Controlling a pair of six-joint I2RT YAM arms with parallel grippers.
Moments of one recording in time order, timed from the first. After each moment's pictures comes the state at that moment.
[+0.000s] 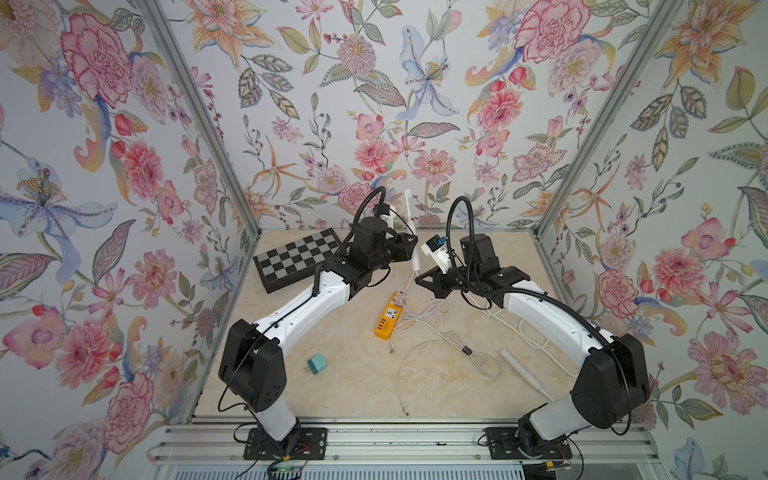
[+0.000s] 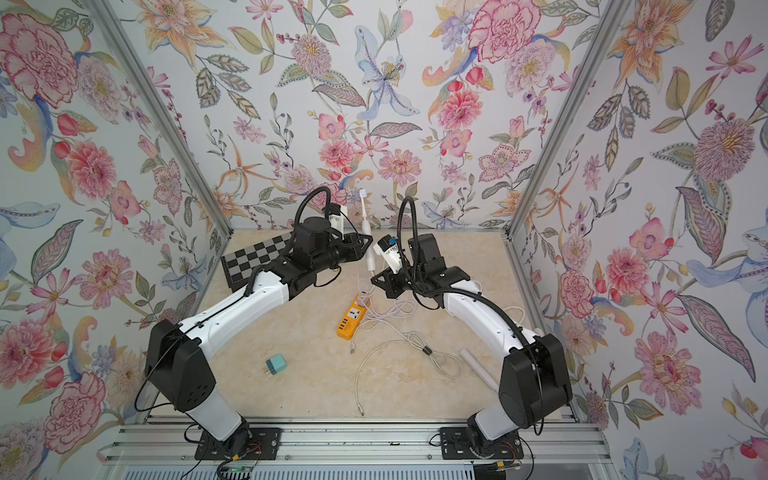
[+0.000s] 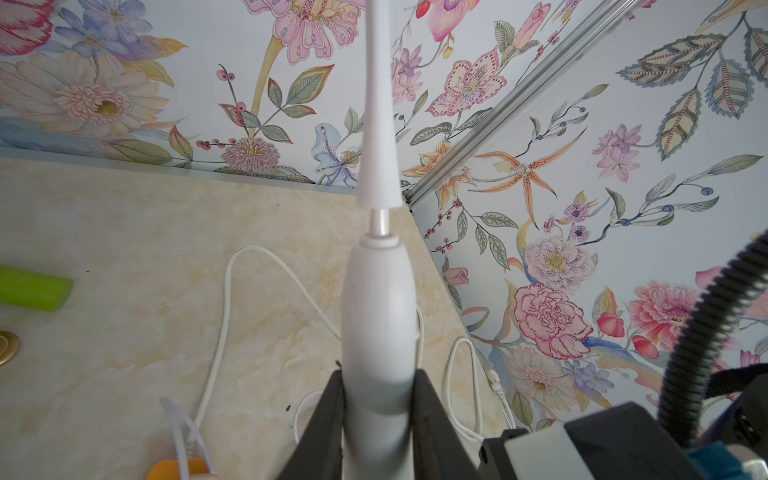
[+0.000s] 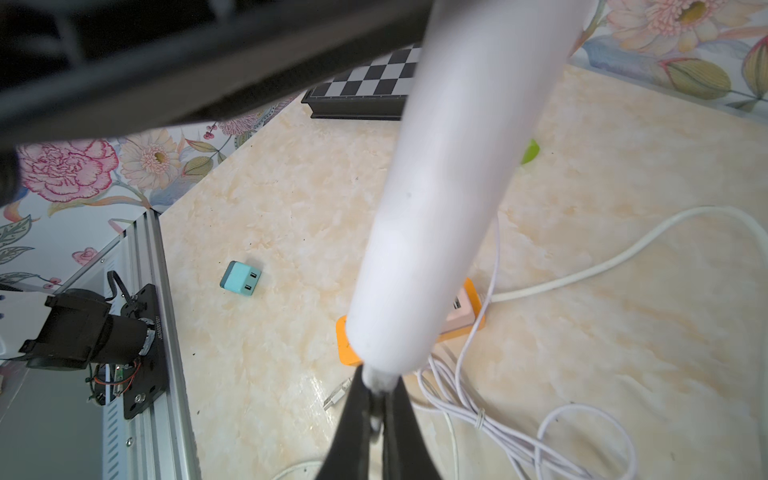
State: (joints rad) left arm -0.63 1.70 1.49 -0.11 0.16 -0.64; right arm 0.48 1.52 1.24 -0.38 -0.57 -0.02
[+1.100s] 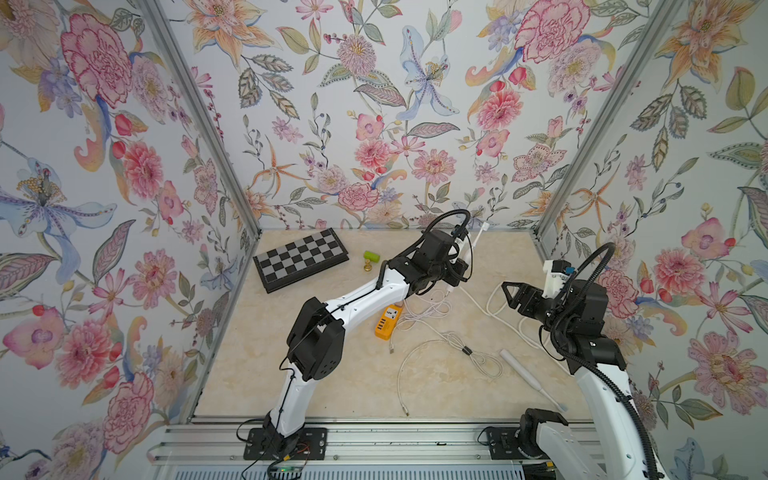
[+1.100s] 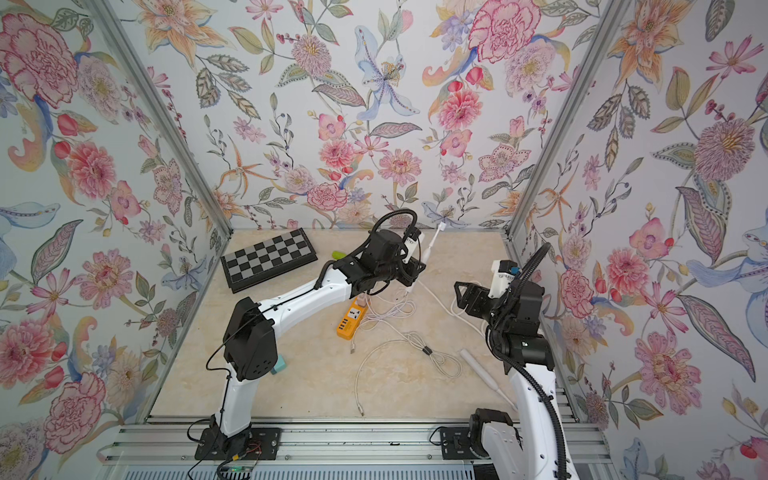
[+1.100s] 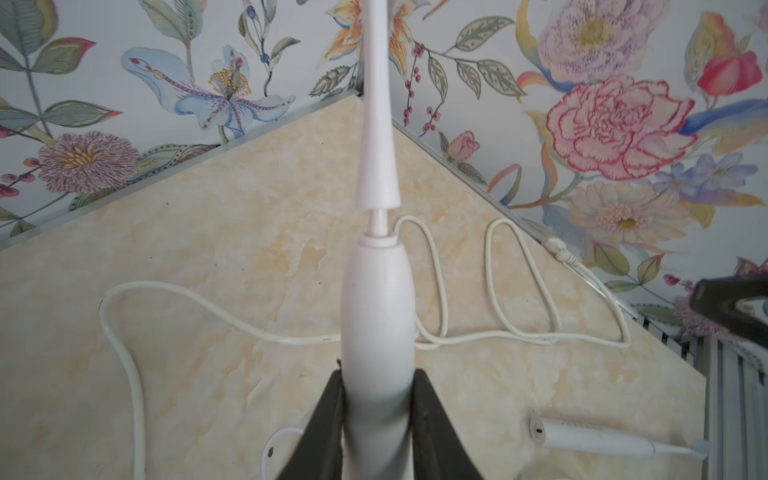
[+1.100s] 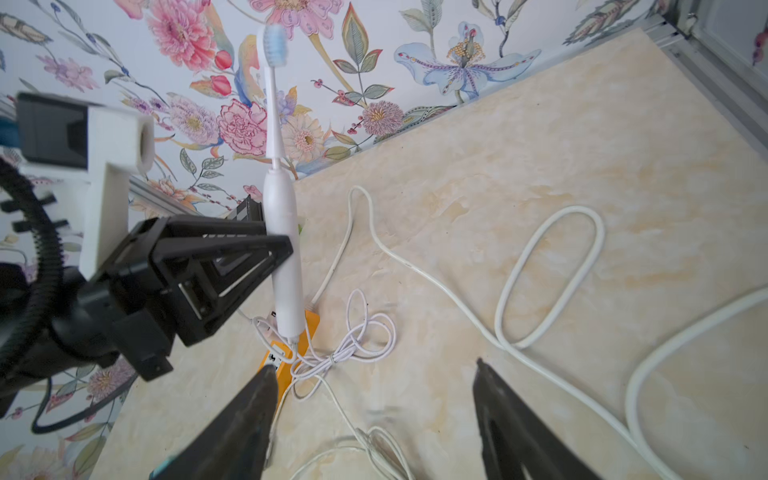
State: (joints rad) left arm -0.86 2.12 1.90 -0.32 0.12 -0.11; right arm -0.14 0.84 0.78 -0.41 -0.45 0.39
